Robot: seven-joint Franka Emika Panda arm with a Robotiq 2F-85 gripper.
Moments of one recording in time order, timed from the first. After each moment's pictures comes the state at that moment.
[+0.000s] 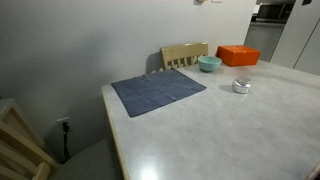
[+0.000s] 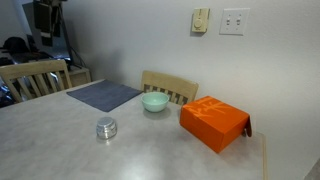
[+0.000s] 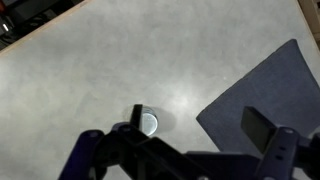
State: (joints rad) arm -0.01 -0.14 -0.02 -2.03 0.30 1.80 0.45
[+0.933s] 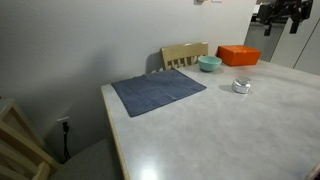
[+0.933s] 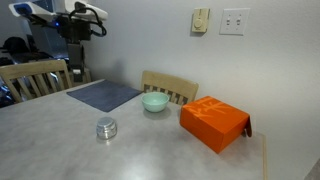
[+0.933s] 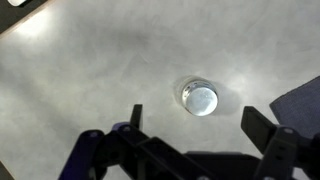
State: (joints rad) arm -0.01 0.02 0.00 -2.09 -0.02 2.00 0.50
